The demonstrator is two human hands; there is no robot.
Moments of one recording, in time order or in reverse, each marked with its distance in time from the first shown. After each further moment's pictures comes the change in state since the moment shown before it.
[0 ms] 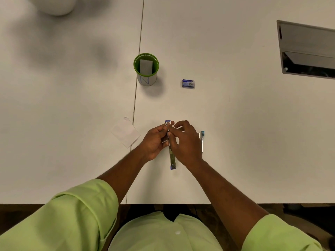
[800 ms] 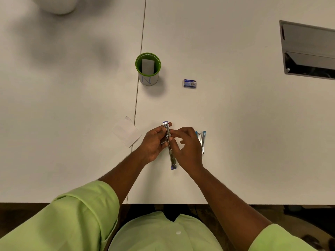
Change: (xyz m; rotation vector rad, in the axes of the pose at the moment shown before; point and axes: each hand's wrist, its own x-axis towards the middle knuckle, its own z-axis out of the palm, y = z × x) left_hand -0.002 -0.004 -0.006 -0.031 0.060 0.010; right_hand -0.017 0.004 0.006 0.337 0.048 0.126
